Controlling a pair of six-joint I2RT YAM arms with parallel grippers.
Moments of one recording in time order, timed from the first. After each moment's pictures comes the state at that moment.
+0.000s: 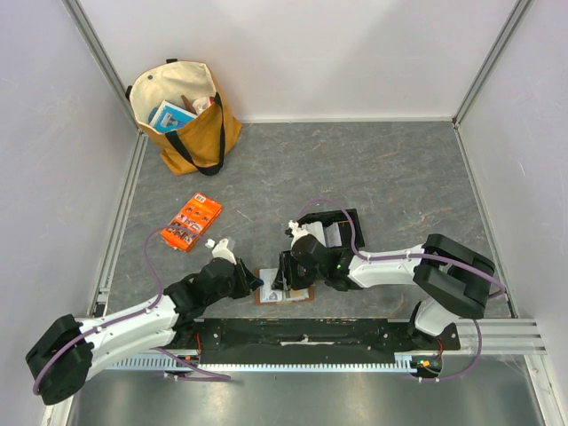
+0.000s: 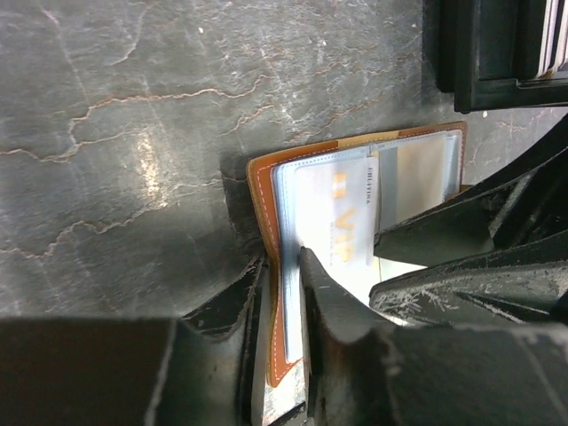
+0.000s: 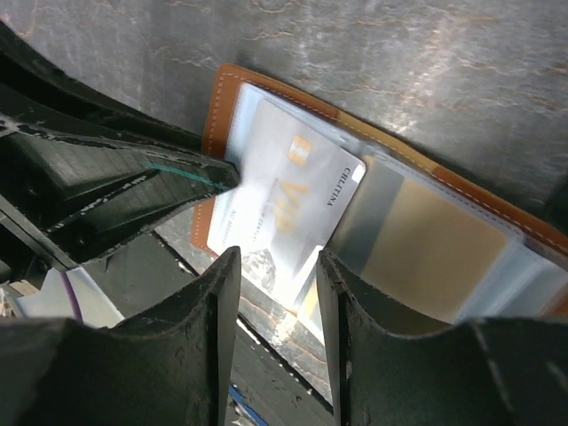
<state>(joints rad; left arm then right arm) -0.86 0.76 0.10 -0.01 -0.10 -1.01 1.09 1.60 0.69 0.16 -0.10 0.87</state>
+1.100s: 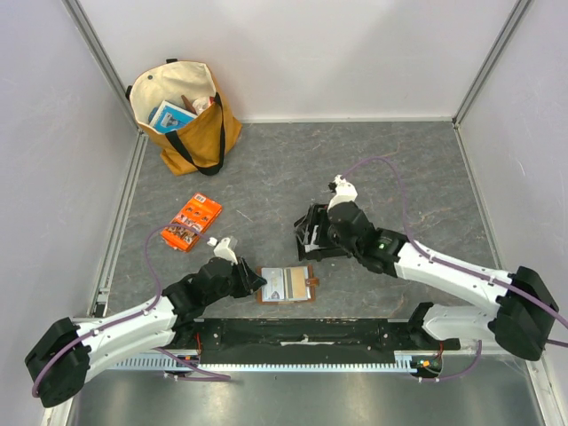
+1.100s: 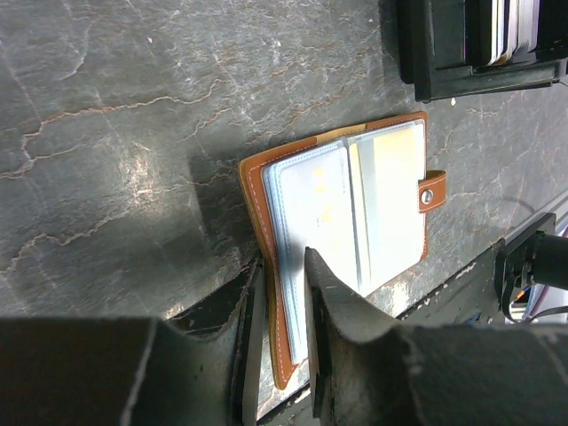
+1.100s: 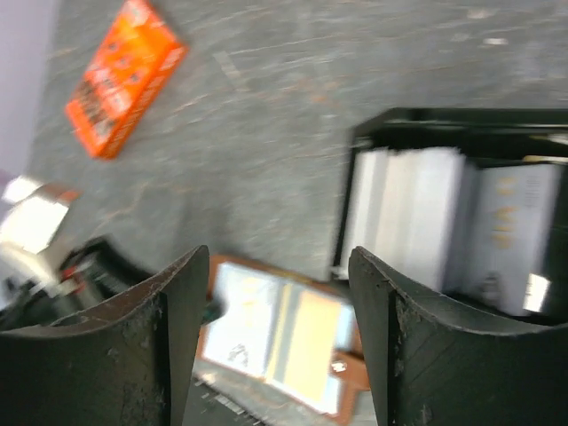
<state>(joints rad) -0.86 0.72 0.10 0.02 -0.07 -0.96 0.95 1.19 0.79 -0.10 0.23 0.73</state>
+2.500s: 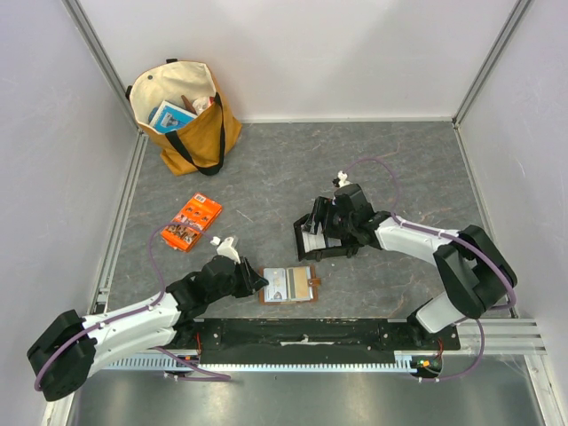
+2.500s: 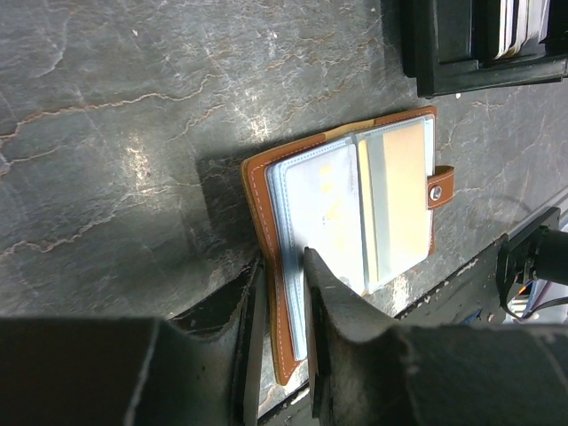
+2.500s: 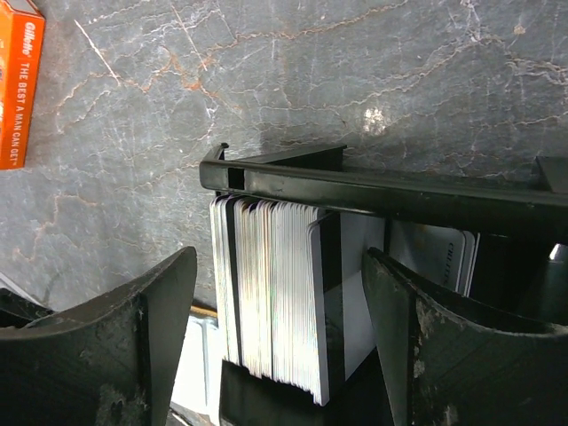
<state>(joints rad) -0.86 0.80 0.12 0.05 -0.05 -0.96 0.60 1.54 0.78 0.01 -0.14 0.70</state>
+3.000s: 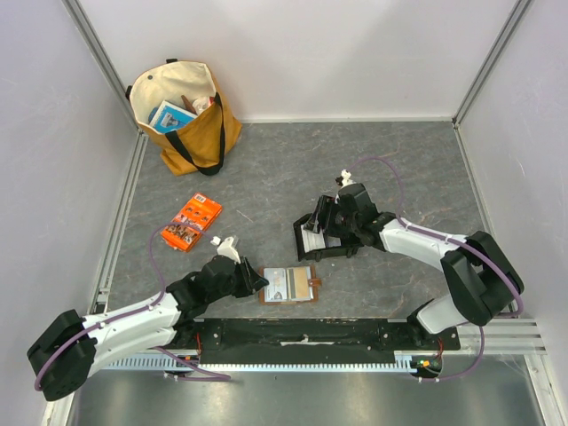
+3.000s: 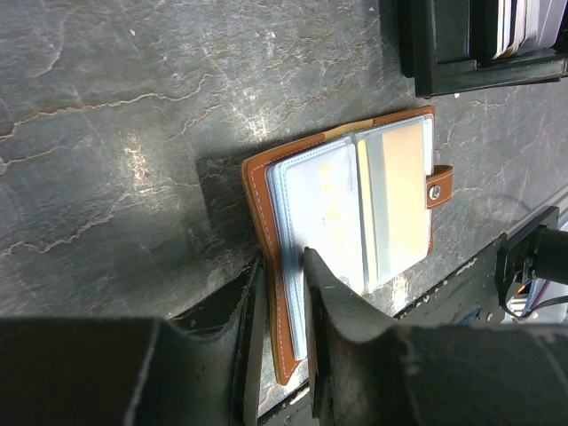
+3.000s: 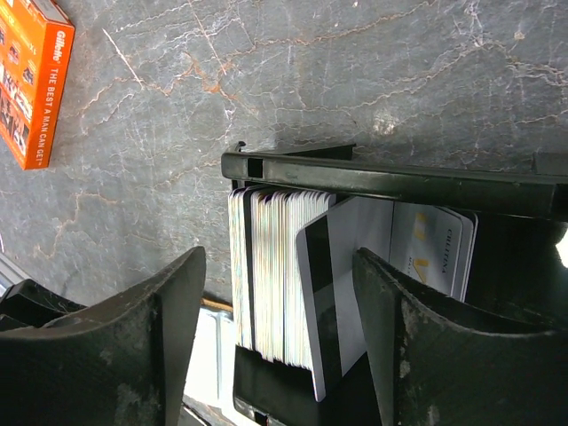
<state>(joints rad) -0.86 0.80 0.12 0.06 -0.04 -0.96 0.59 1.49 0.76 0.01 -0.15 0.71</state>
